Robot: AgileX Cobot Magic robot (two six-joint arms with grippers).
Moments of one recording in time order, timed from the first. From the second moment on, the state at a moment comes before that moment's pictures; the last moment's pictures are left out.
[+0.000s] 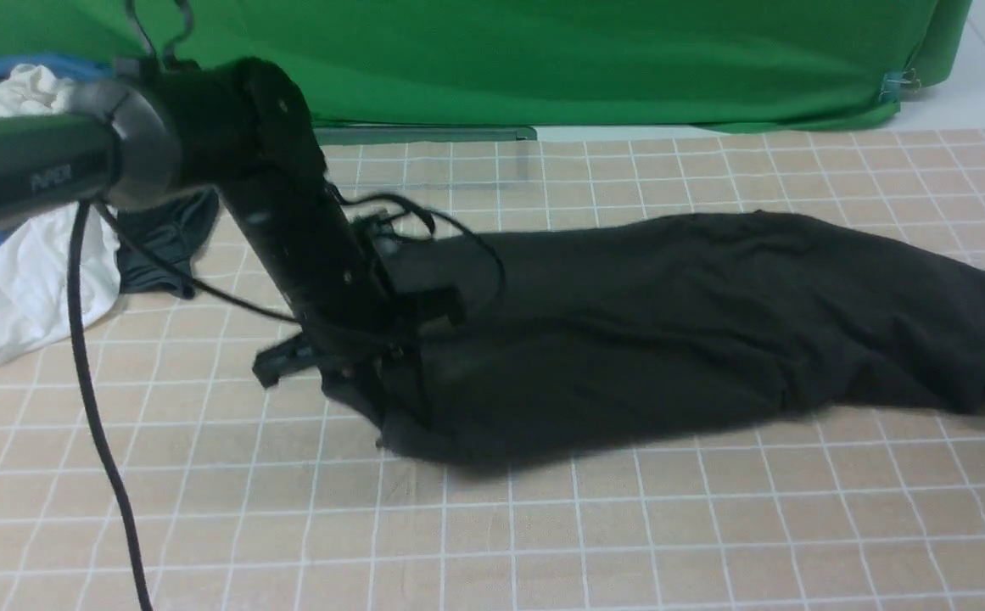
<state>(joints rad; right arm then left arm) -0.44 1.76 -1.28 0.06 1.07 -0.12 -0.33 1.96 -1.38 -0.40 1.18 -0.14</state>
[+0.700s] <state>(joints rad) -0.49 1.39 -0.86 -0.11 1.01 0.01 -0.40 1.69 -0.90 -0.28 0.97 -0.13</state>
